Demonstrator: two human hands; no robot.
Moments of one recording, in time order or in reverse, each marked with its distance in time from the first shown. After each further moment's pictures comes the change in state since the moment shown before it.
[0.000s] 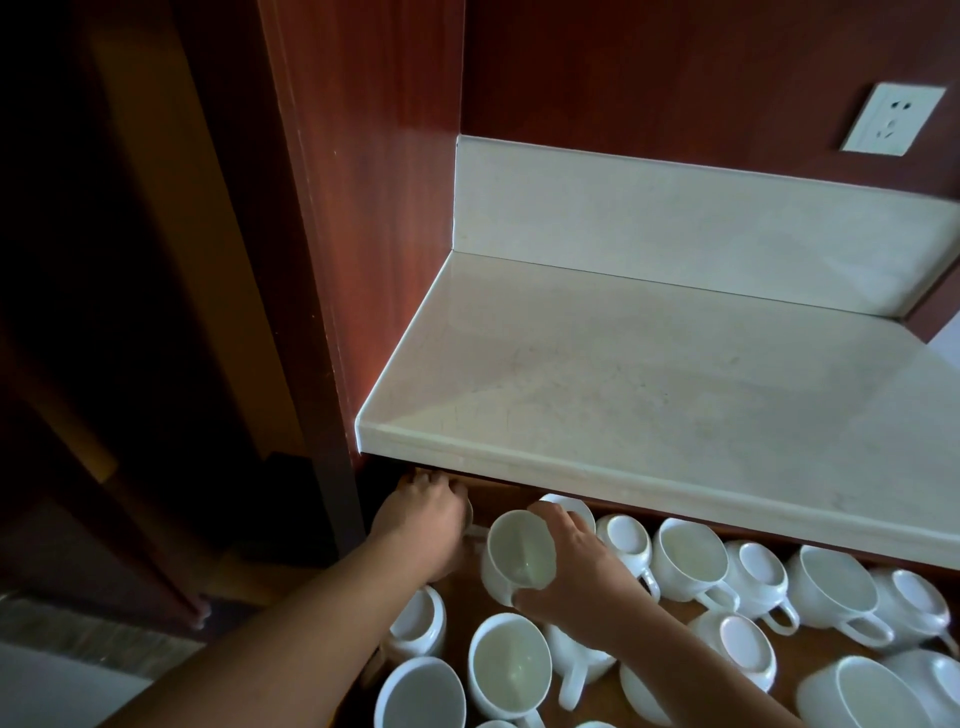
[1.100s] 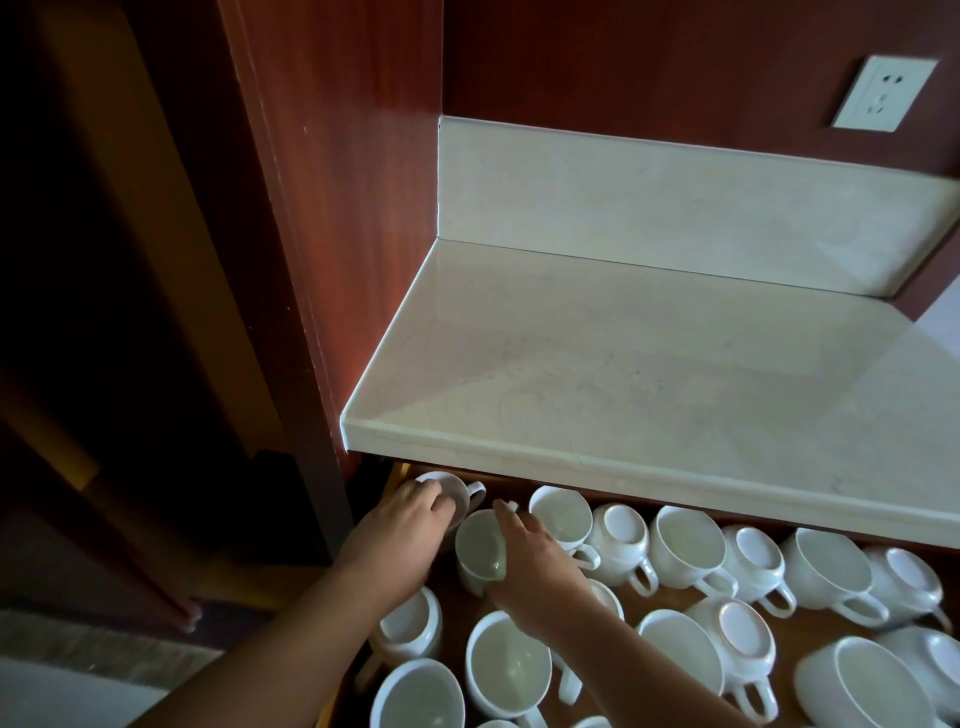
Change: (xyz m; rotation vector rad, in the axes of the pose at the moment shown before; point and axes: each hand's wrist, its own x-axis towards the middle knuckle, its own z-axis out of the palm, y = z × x) left_hand -0.012 -0.015 0.034 -0.211 0.227 0.145; right_hand 0.020 -0.023 0.036 -0.097 -0.097 0.091
